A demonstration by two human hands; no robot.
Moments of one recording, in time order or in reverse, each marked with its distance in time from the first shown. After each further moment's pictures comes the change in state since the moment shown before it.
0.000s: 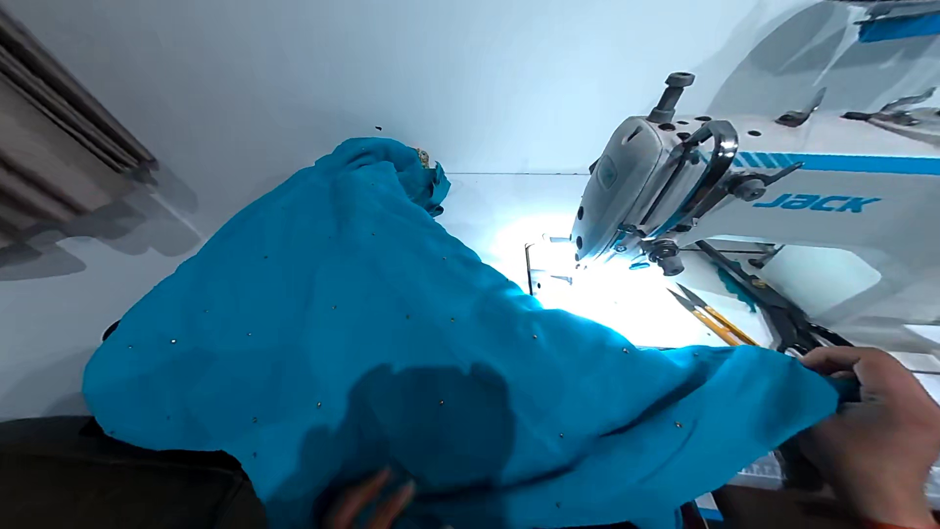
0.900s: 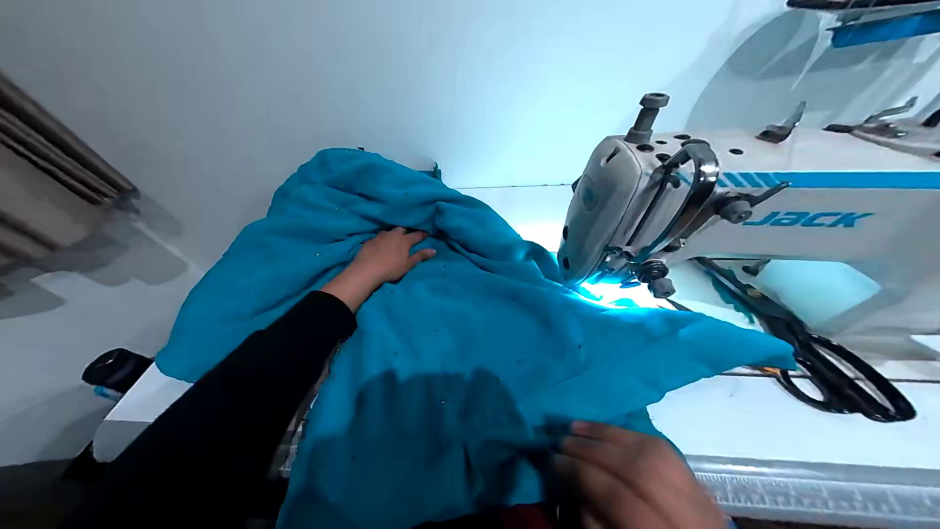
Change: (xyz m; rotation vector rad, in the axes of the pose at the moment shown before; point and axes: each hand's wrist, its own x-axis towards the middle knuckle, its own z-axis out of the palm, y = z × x) left_hand 0.379 -0.089 0.100 0.672 -0.840 0.083; right_hand -0.041 -0.156 0.023 0.418 -0.233 -0.571
